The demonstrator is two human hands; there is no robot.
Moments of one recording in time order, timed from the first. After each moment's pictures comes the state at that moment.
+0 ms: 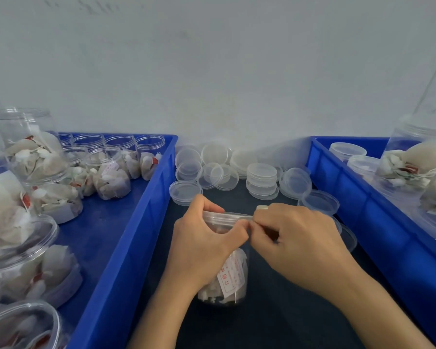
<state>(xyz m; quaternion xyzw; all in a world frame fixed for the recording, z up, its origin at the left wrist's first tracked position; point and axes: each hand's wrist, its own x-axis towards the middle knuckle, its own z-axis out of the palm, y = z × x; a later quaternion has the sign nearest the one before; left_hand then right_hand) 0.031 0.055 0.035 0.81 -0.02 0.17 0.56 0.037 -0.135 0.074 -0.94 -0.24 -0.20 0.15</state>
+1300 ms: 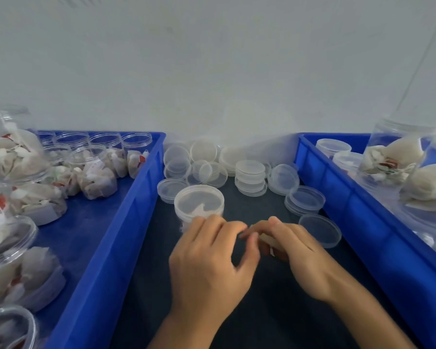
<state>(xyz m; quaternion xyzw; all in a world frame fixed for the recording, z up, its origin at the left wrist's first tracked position) 0.009 0.015 0.013 0.83 -0.14 0.50 0.22 0.038 -0.171 0.036 -0.88 -0.20 0.04 0.44</state>
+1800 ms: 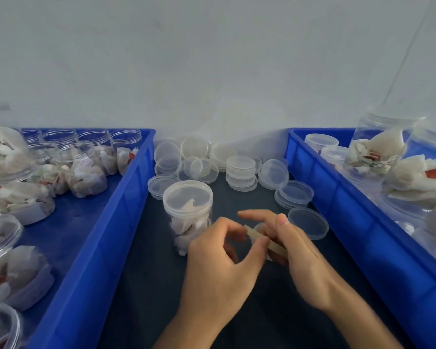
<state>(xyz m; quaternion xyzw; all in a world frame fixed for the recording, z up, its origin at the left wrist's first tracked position) -0.006 -0.009 0.018 0.80 -0.09 0.23 0.54 0.025 -0.180 0.021 -0.81 -0.20 0.02 0.55</state>
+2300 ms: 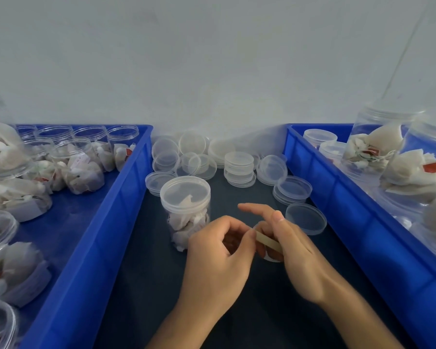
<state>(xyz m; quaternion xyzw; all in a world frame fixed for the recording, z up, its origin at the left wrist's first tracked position) -0.003 -0.009 0.019 0.79 -0.12 0.19 0.58 0.029 -0.182 0.014 -0.83 -0.21 0.01 0.52</state>
